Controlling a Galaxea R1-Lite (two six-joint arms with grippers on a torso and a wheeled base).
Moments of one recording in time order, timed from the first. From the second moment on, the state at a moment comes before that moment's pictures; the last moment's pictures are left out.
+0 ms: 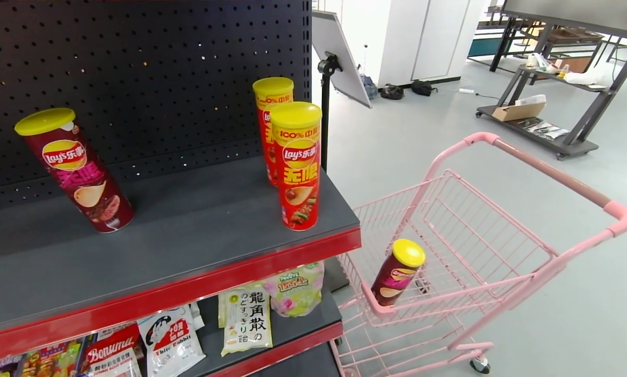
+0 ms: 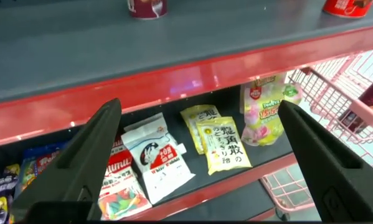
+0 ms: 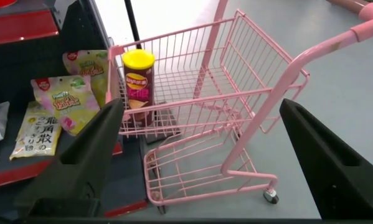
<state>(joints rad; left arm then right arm) 0.00 0.00 0.00 0.00 -0.02 0.00 0.00 0.00 0.00 0.00 0.05 0.01</state>
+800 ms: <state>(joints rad) 0.00 0.00 0.00 0.00 -0.02 0.00 0.00 0.00 0.00 0.00 0.05 0.01</state>
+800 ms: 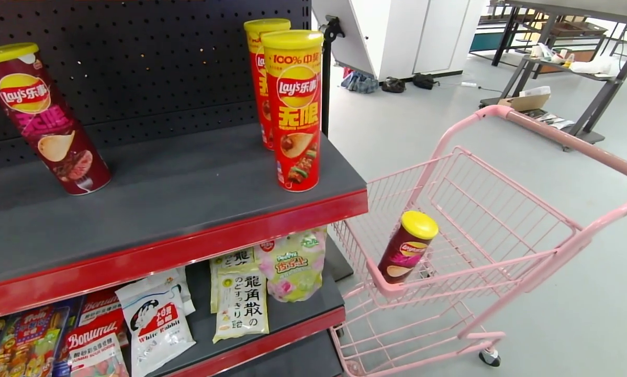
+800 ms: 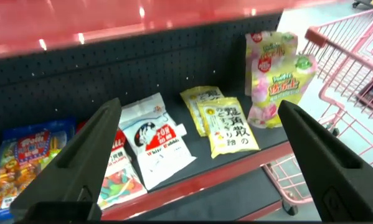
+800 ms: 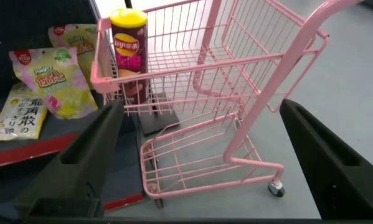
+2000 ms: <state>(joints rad) 0.00 0.00 0.00 0.00 -0.02 0.00 0.04 1.03 -0.54 -0.36 0.13 0.14</state>
